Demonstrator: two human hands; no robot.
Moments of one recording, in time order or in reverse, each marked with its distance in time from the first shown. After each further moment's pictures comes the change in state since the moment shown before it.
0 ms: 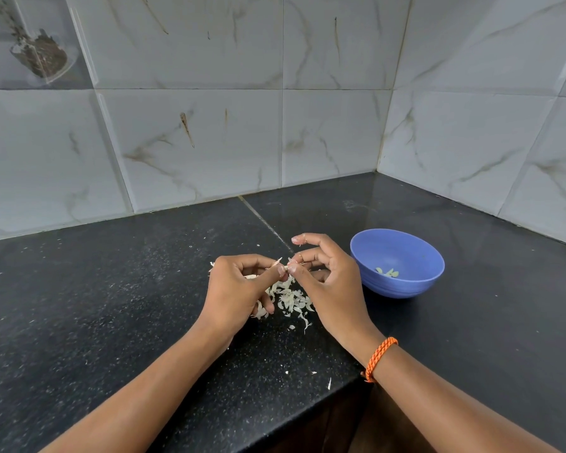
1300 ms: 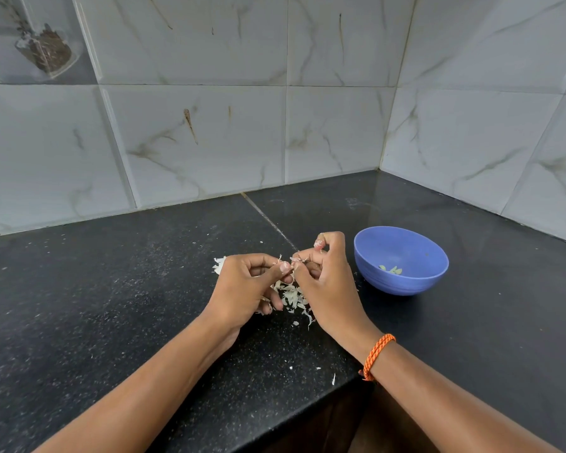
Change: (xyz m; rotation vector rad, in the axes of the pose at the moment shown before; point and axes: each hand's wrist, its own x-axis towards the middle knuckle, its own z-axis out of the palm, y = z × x) left_hand 0.002 -0.005 0.001 -0.083 -0.097 -0.123; right_hand -0.003 -0.006 0.011 -0.044 -0.028 0.070
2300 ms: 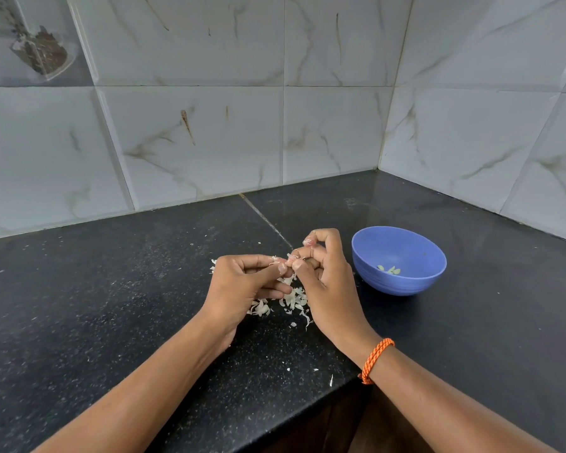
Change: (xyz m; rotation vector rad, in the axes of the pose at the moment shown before) left_hand -0.001 0.004 -0.001 -0.157 0.013 0.001; right_hand -0.003 0.001 -0.003 0.024 0.012 -0.090
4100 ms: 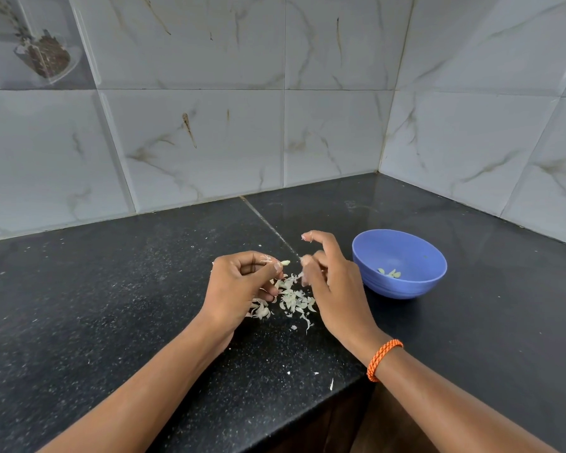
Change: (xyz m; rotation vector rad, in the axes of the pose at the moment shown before) left_hand 0.006 -0.004 -0.004 0.106 0.073 0.096; right_hand 0.006 0.014 -0.012 -0.269 -0.030 -0.074
